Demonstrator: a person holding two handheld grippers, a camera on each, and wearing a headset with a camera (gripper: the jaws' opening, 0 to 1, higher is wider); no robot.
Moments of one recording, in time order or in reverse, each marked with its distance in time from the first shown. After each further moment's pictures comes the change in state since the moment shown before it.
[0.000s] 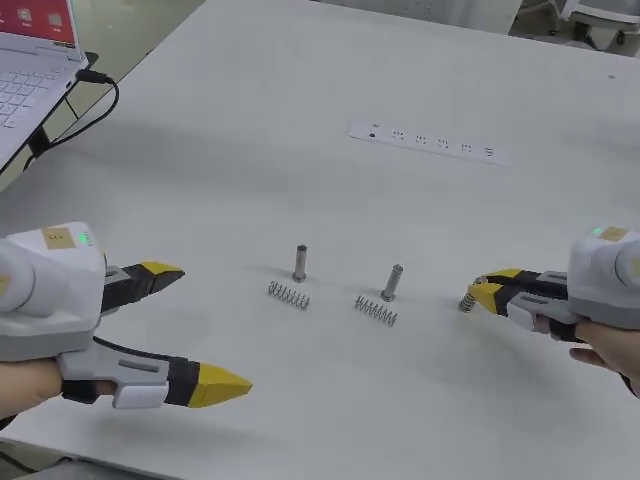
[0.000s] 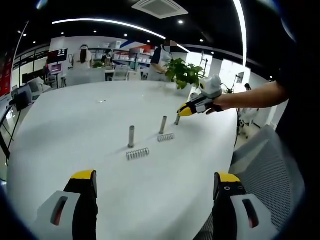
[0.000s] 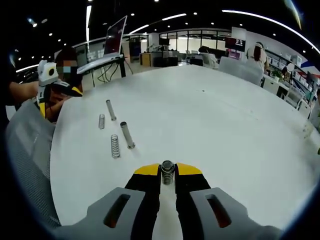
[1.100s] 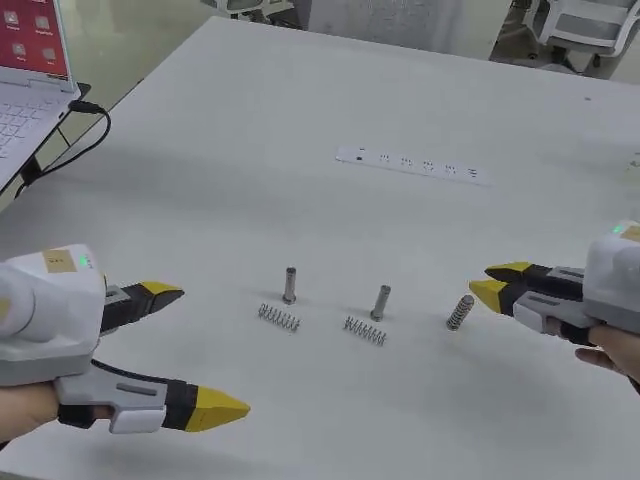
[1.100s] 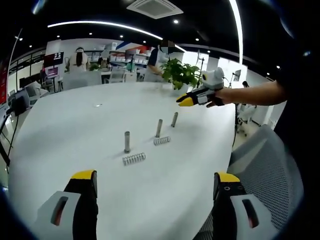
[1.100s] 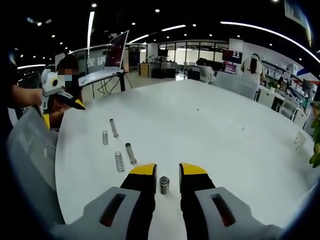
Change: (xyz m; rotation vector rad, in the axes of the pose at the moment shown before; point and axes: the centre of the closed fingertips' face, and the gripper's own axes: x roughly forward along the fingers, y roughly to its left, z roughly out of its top) left arm 0.002 -0.008 0.011 0.032 -0.002 -0.017; right arm -0.038 -0.003 0.043 -0.018 -0.123 -0.038
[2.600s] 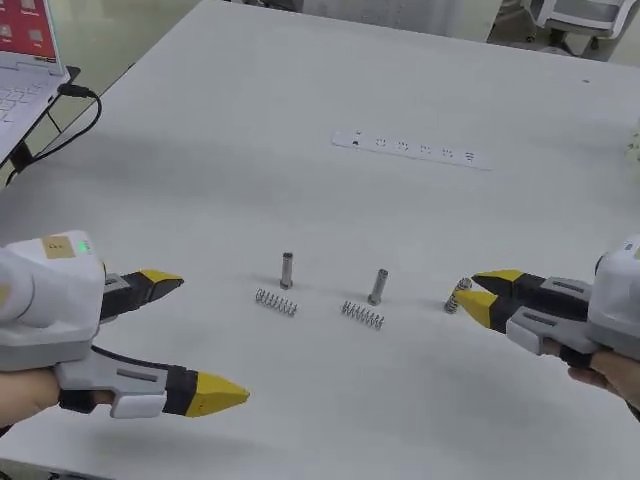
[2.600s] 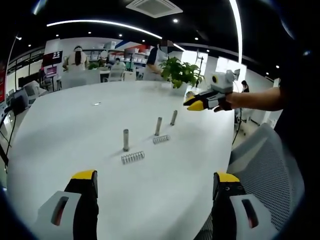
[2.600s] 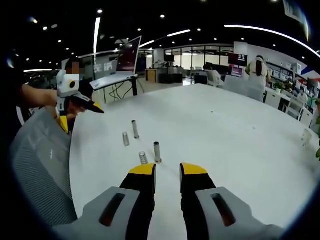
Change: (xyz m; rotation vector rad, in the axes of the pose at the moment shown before) left arm 0.003 -0.001 -0.004 0.000 0.009 -0.011; right arm -0.005 0.050 -0.012 0.009 -0.034 0.070
